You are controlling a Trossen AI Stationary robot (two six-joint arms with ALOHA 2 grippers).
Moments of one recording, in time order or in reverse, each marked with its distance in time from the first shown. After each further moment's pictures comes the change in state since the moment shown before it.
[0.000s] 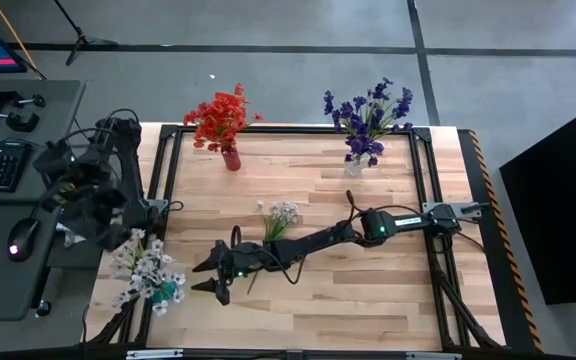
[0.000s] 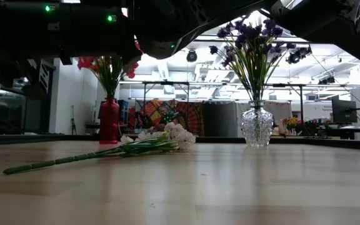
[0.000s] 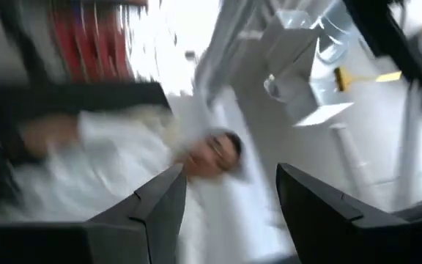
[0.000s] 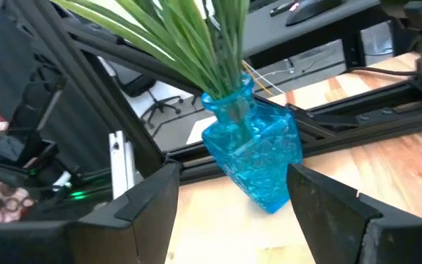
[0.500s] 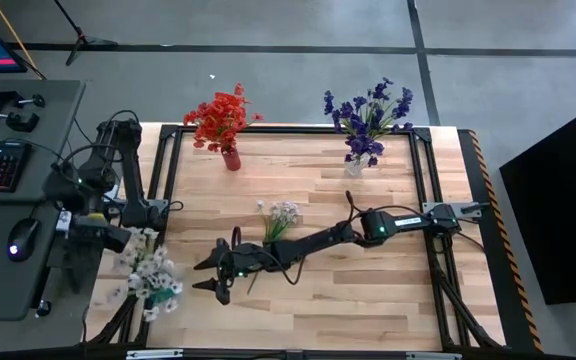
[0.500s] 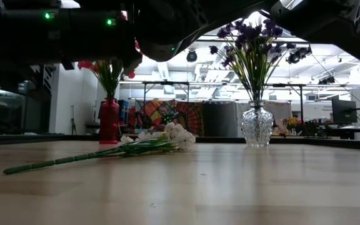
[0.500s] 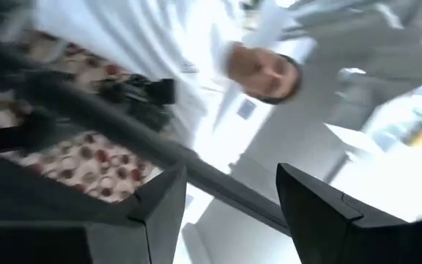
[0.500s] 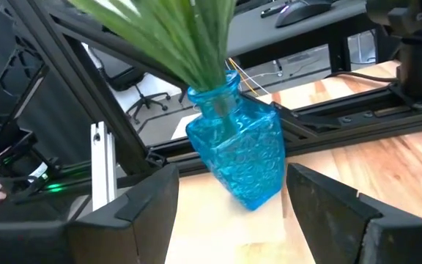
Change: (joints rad) left arm 0.000 -0.012 -0.090 -0.161 0.406 -0.889; right arm -0.001 0.003 -0.008 -0.008 0.034 -0.063
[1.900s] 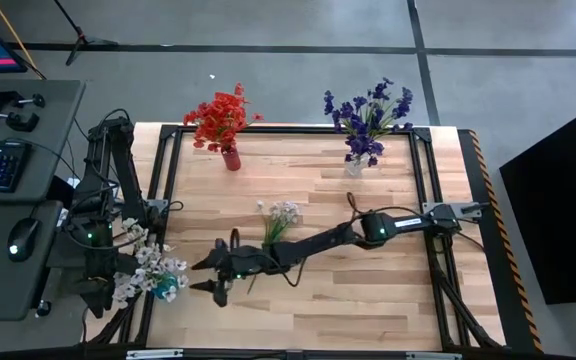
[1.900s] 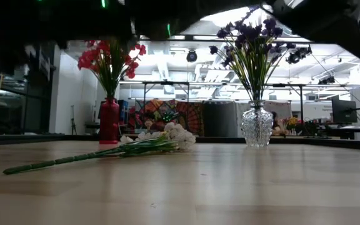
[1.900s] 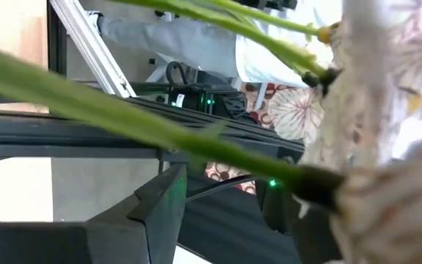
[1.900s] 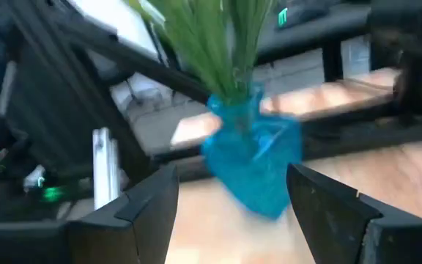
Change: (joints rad) left arm 0.000 0.208 -0.001 -0.408 0.175 0.572; right arm 0.014 0.008 0.094 -0.115 0.049 -0.017
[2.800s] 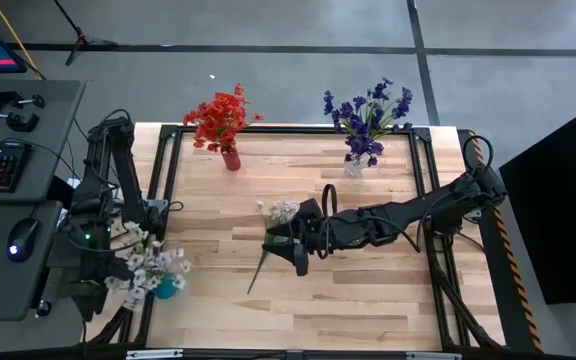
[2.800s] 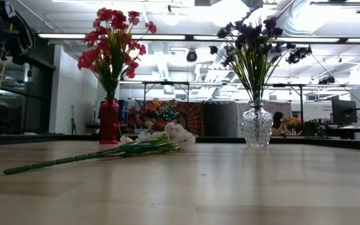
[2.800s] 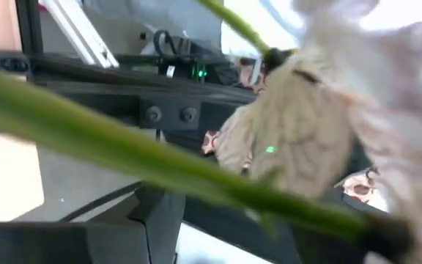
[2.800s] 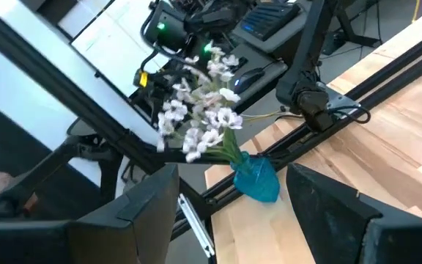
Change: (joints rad) left arm -0.018 0.017 0.000 0.049 0.073 0.010; right arm 0.094 -1.080 -0.923 -0.159 0.289 0.371
